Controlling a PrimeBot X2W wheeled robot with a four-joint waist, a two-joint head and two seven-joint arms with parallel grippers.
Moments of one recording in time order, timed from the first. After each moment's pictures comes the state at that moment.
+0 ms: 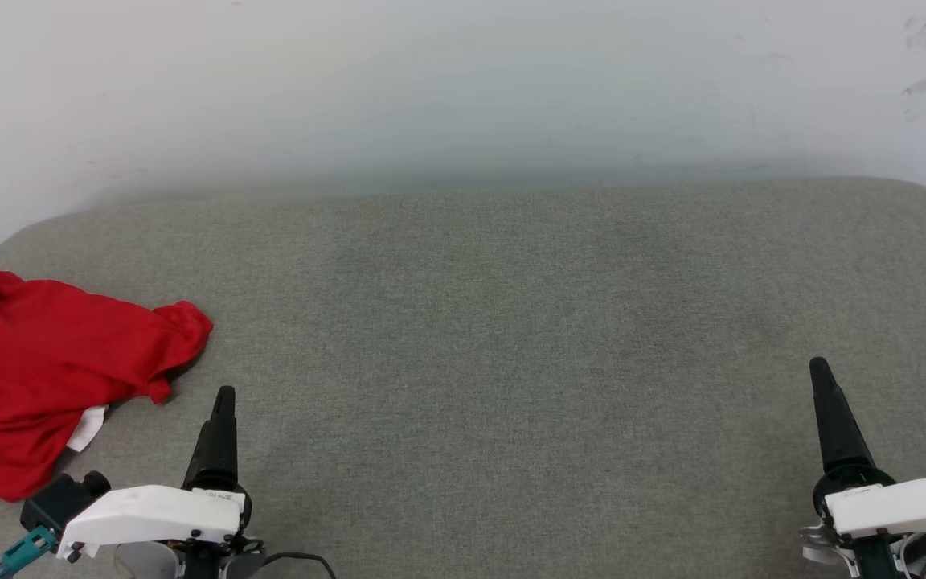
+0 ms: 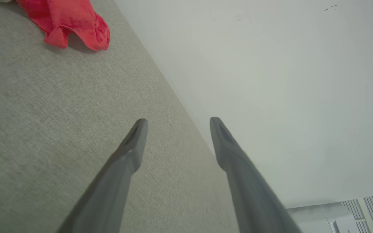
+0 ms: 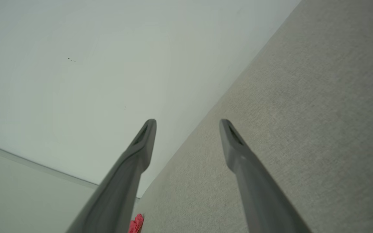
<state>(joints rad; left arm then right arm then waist) -0.04 0.05 0.09 0.13 -1.13 0.00 -0.01 -0.03 -0.05 -0.10 0.13 1.07 0.13 -0.01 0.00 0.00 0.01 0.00</state>
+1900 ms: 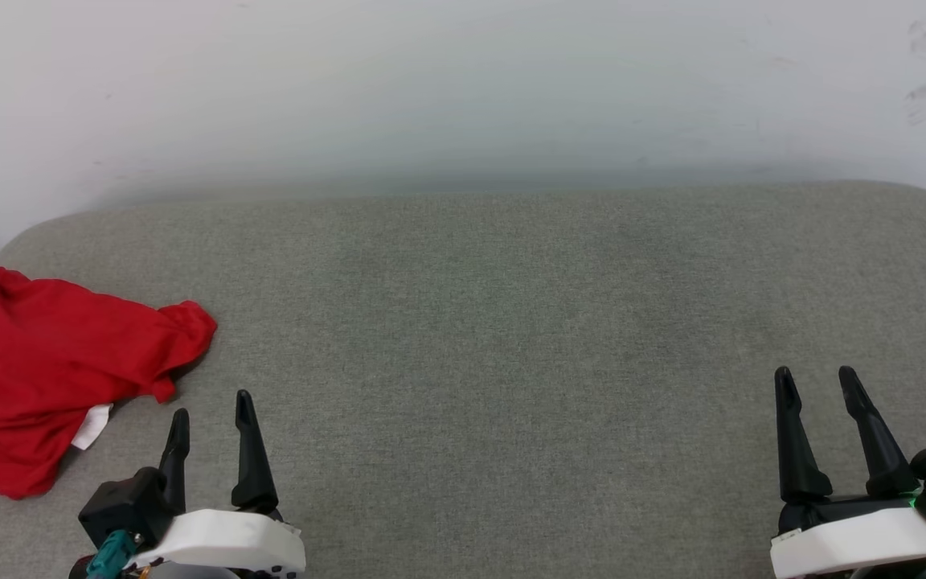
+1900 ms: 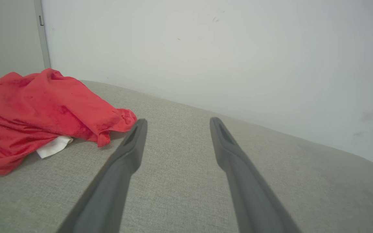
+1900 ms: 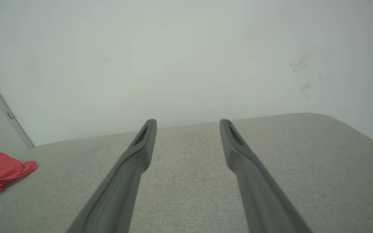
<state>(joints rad) 0.05 0.05 -0.03 -0.02 -0.34 0.14 -0.18 0.06 -0.05 -0.04 -0.03 0.24 0.13 -0.18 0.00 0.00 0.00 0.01</state>
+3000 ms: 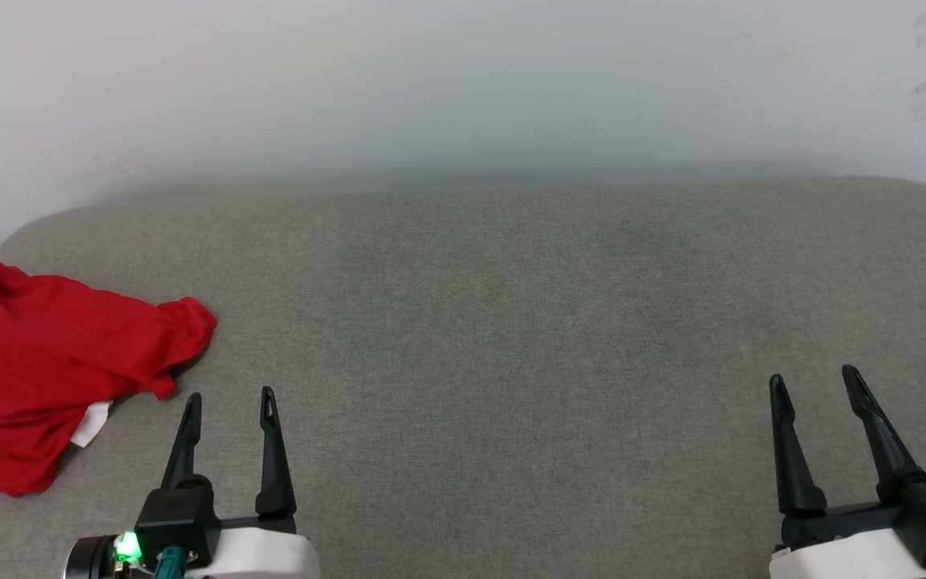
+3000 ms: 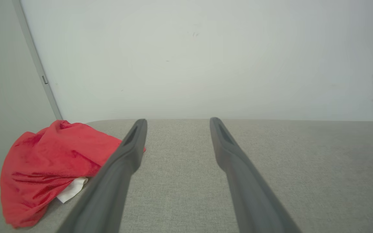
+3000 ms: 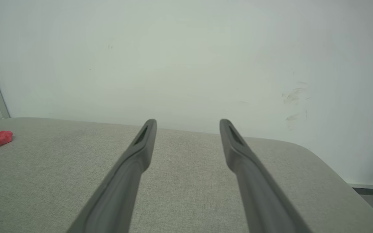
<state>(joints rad) 0.08 0.06 -0.06 -0.05 -0.07 0.14 -0.25 0.09 -0.05 -0.04 -0.08 0.00 0.13 -0.25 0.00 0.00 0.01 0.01</state>
